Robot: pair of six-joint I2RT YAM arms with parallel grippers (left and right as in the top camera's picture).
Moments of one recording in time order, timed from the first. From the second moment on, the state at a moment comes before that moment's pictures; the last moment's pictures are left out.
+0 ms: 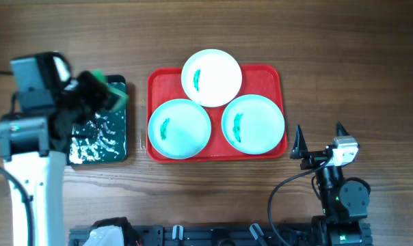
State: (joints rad) left arm 0.09 1.22 1.35 -1.05 0.23 -0.62; right arm 0.06 0.03 0.01 0.00 -0.02 0.04
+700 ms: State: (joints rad) left arm -0.41 1.81 1.14 -0.77 0.05 -0.70; right arm 0.06 0.03 0.01 0.00 -0.02 0.04
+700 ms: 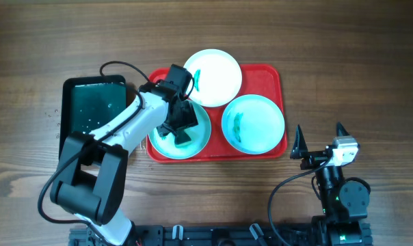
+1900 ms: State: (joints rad) left arm -0.01 1.46 1.26 -1.20 0.03 -0.70; right arm 0.10 1.22 1.41 -1.05 -0.82 0.38
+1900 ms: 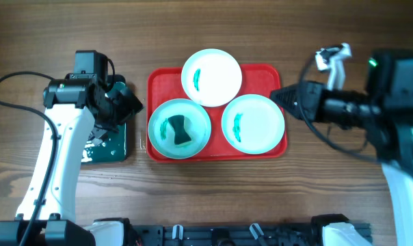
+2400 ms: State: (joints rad) left arm -0.01 1.46 1.26 -1.20 0.05 -0.70; right arm 0.59 1.93 1.41 -0.72 -0.30 0.37
